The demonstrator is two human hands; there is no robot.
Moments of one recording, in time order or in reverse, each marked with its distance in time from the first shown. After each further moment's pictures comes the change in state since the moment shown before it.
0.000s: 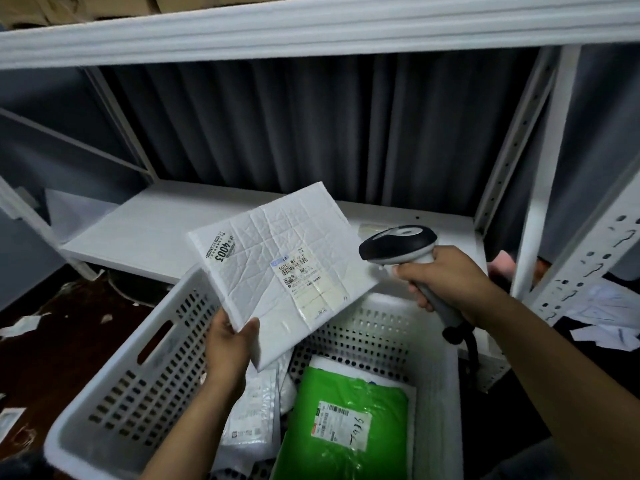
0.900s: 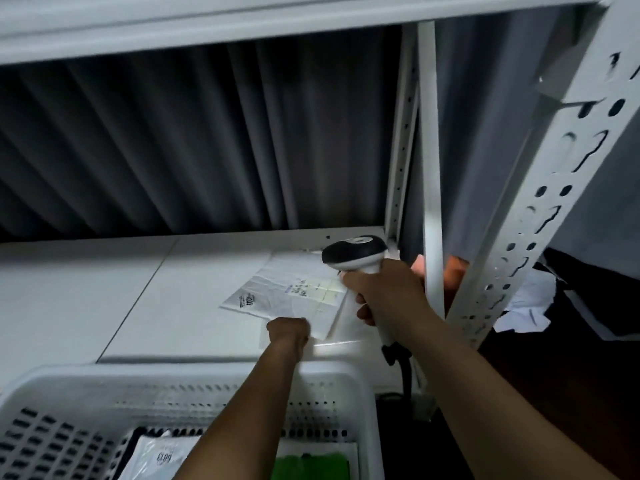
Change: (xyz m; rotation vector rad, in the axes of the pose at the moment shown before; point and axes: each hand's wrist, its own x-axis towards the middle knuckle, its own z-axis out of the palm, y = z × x) left_hand 0.089 -0.068 0.321 0.277 -0.311 -0.503; right_hand 0.090 0.045 -0.083 0.162 0.387 0.147
